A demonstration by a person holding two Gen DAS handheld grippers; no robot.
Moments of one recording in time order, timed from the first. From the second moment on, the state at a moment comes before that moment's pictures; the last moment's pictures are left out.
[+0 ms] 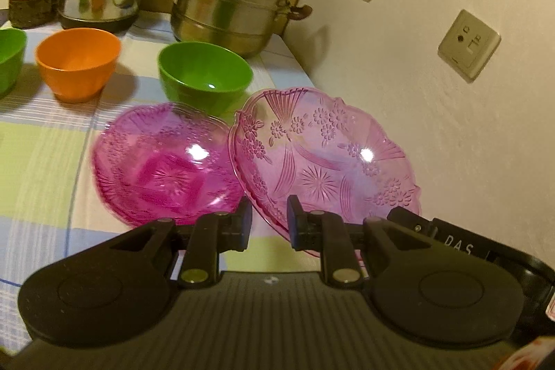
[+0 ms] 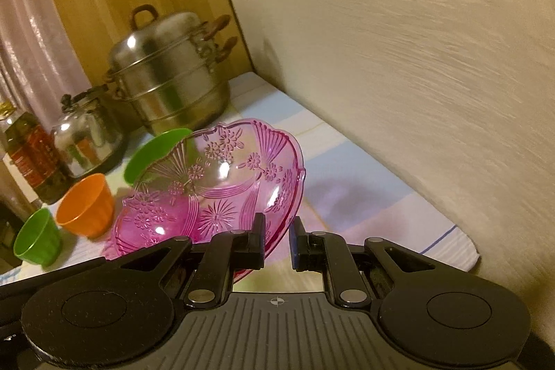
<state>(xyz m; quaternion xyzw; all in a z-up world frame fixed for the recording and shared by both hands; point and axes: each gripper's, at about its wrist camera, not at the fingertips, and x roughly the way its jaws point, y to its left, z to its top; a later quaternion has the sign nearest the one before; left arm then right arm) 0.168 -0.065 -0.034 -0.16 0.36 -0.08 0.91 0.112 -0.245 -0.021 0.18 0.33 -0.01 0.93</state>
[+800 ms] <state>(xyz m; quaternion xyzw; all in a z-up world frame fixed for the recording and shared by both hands) 0.153 0.022 -0.044 -0.19 0.37 0.01 0.91 0.137 -0.154 -0.030 0.16 0.37 0.07 0.91</state>
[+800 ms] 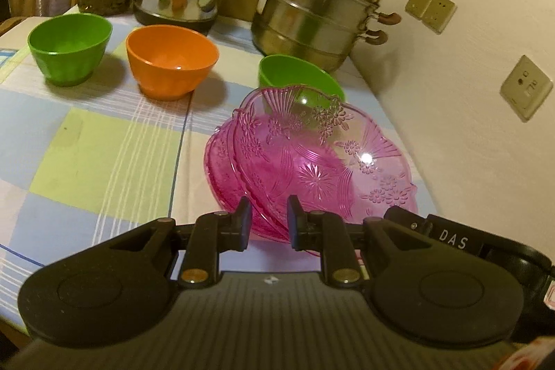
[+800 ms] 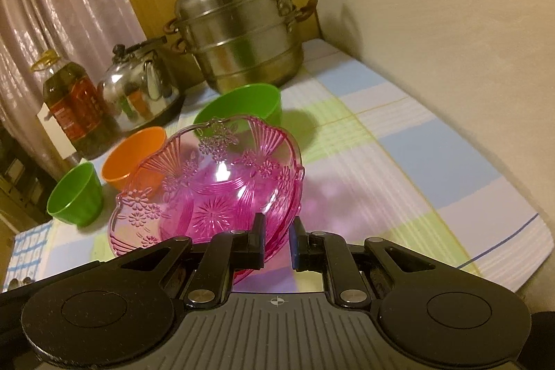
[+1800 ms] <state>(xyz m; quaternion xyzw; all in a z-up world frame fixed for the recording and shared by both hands) 0.190 0.031 -0.077 -0.19 0.40 0.01 0.90 0.178 -0.132 -0.060 0.12 0.41 0.06 0.90</state>
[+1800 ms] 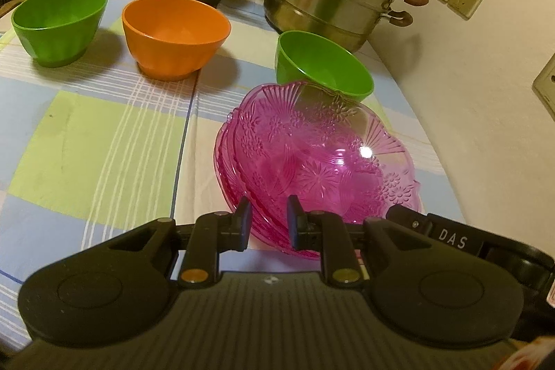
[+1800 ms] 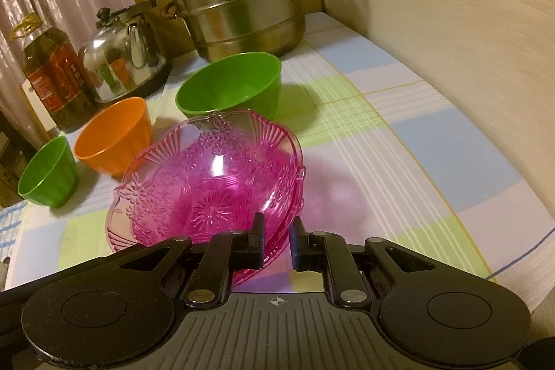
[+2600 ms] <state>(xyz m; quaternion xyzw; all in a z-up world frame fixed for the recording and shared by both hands) 0.205 0.033 -0.087 -0.18 0.41 0.01 0.89 0.195 -0.125 -0.080 0.11 0.43 0.06 0.89</state>
